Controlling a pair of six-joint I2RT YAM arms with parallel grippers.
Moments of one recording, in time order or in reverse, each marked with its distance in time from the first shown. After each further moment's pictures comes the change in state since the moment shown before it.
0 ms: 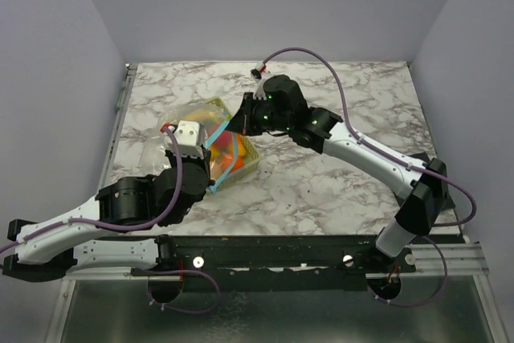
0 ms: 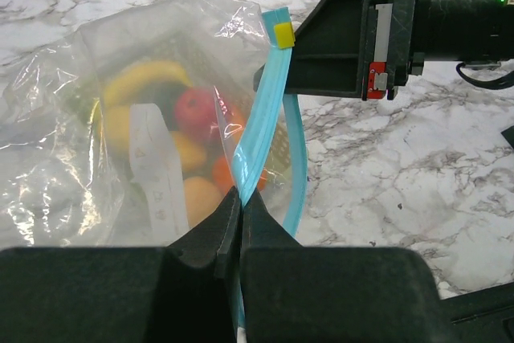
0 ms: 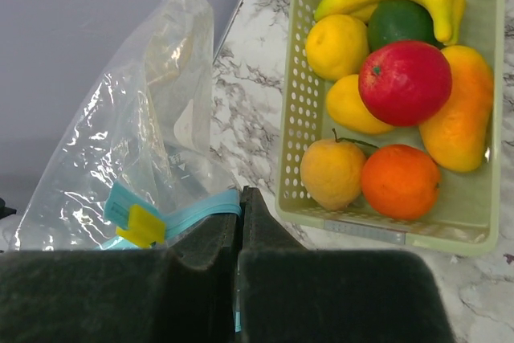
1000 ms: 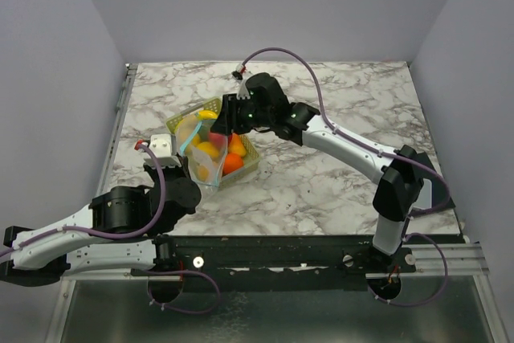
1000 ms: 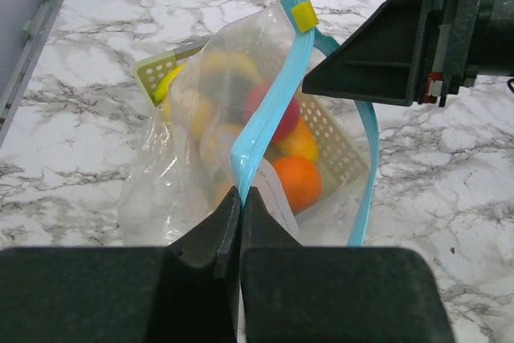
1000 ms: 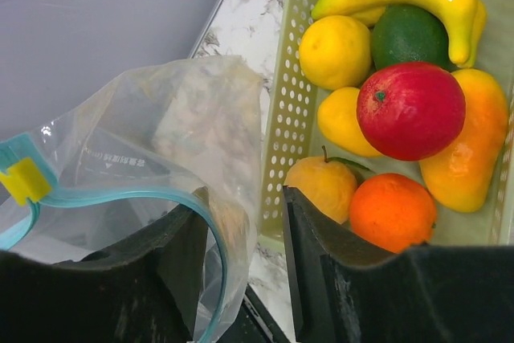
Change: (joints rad) left arm -0.003 -0.134 -0.156 -0.167 -0.195 -0.256; right arm -0.003 0.213 0.138 0.020 -0.096 -0.090
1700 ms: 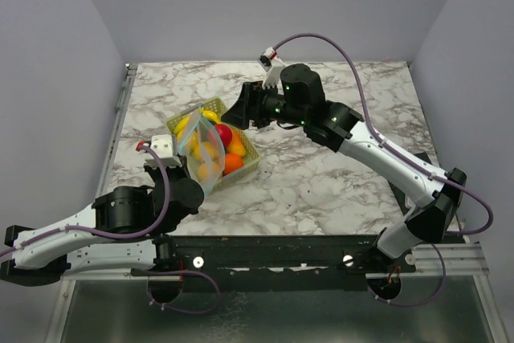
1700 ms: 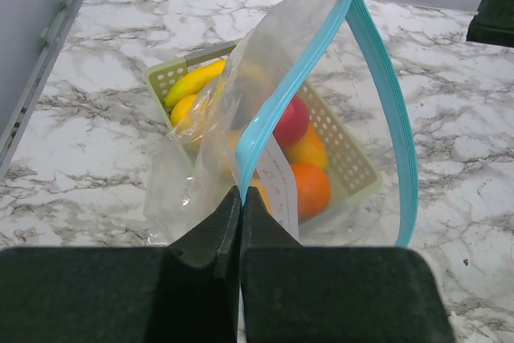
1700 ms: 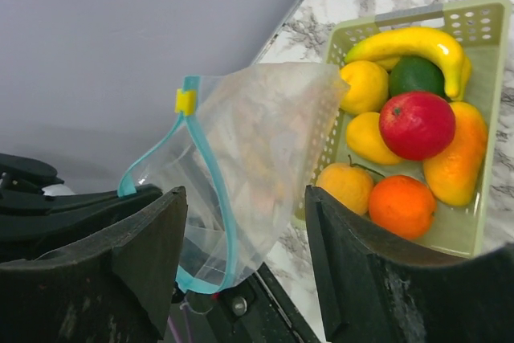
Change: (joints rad) left arm 0.000 0.010 -0.011 -0.003 -0.039 -0.004; right arm 0.000 -0.269 -0.055 -0.032 0.005 -0.017
